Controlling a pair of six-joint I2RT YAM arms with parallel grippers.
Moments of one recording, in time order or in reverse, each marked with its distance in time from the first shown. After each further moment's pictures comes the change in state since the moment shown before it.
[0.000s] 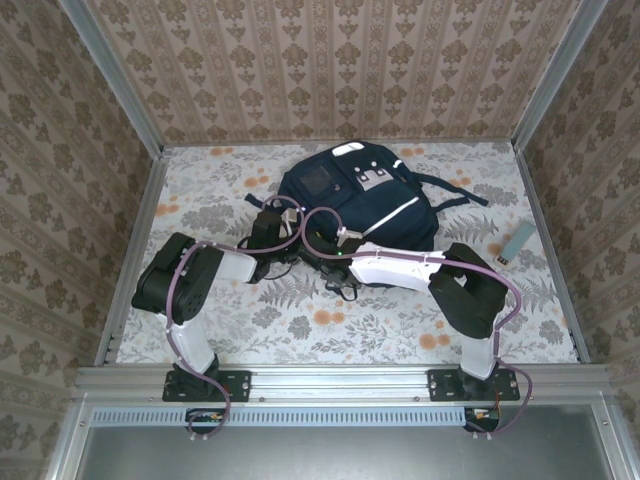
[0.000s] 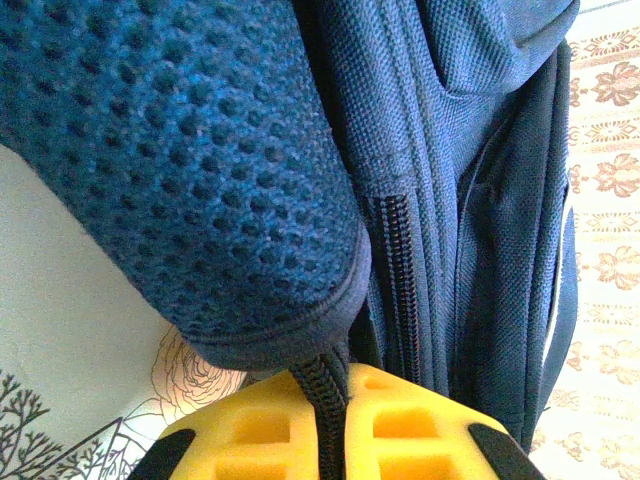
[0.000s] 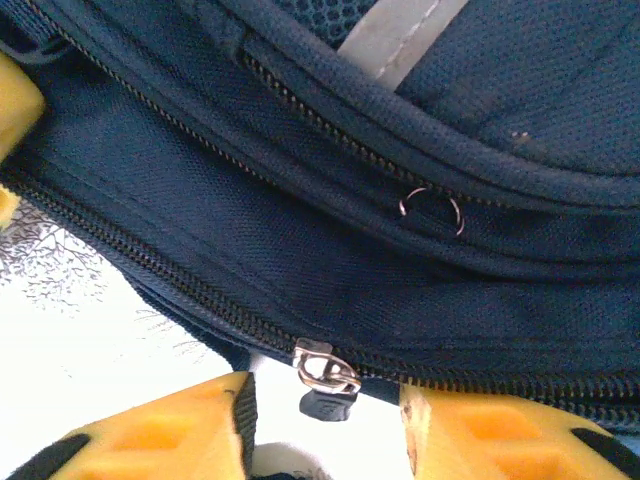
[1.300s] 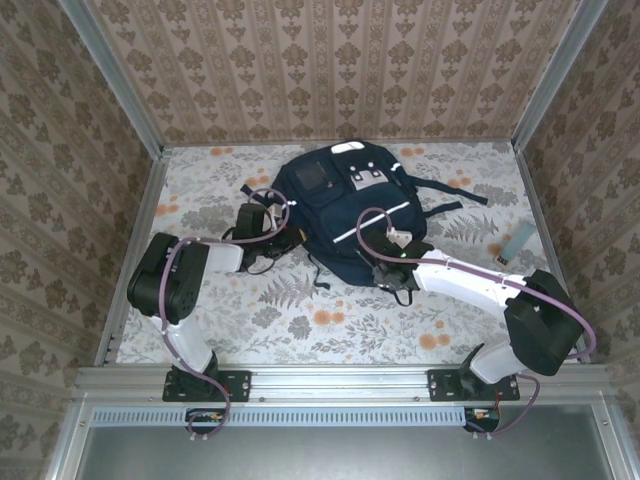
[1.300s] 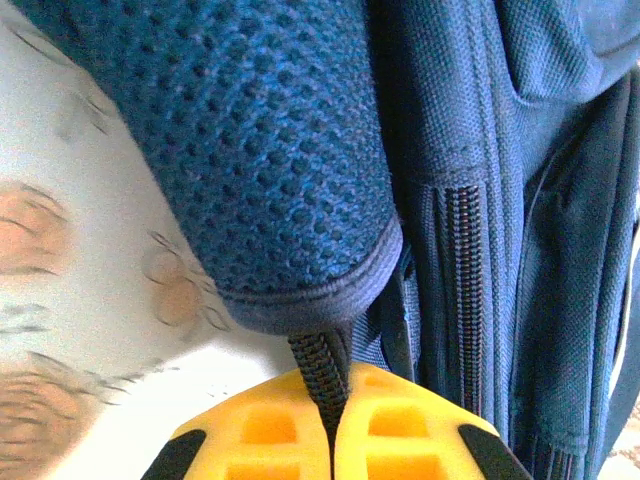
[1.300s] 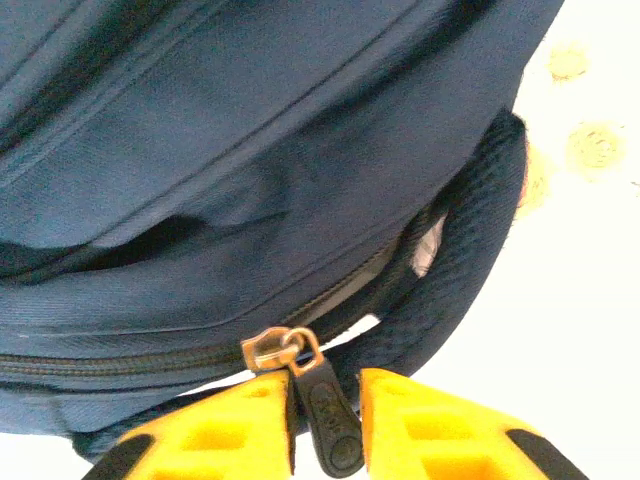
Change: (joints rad) left arm 0.154 -0.027 0.060 -0.247 0.042 0.205; right arm -0.184 -0.414 -0.353 -0.023 -0.066 -0.310
